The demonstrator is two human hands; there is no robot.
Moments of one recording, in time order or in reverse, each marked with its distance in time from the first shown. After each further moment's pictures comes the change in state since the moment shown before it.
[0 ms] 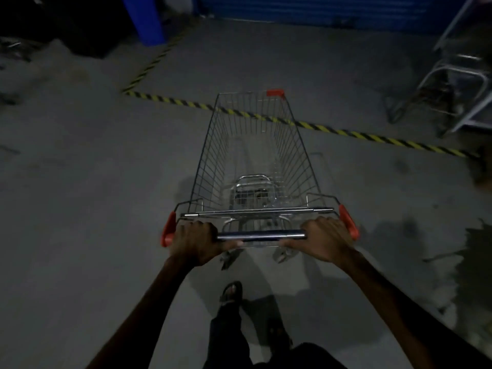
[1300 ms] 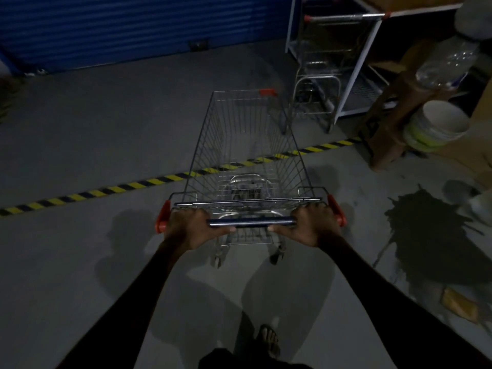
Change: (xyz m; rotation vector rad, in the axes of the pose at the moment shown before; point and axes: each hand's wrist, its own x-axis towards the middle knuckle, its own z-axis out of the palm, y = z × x) left_hand 0.593 0.224 -0.151 -0.006 0.055 0.519; right_hand 0.287 0.359 -0.121 -0.039 0.178 0.511
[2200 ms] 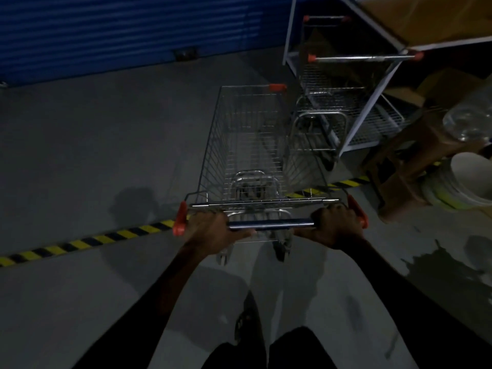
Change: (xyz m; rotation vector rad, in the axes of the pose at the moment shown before) left_hand 0.481 0.035 -0.074 -0.043 0.016 0.012; right_hand 0.432 0.231 -0.027 -0.155 -0.068 0.076
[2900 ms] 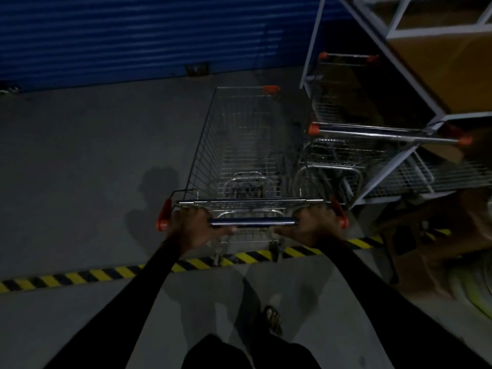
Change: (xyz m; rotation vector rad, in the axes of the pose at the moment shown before) left_hand 0.367 0.018 -0.081 -0.060 -0.055 -0.167; right_hand 0.385 0.150 -0.014 0.147 -0.022 -0.102
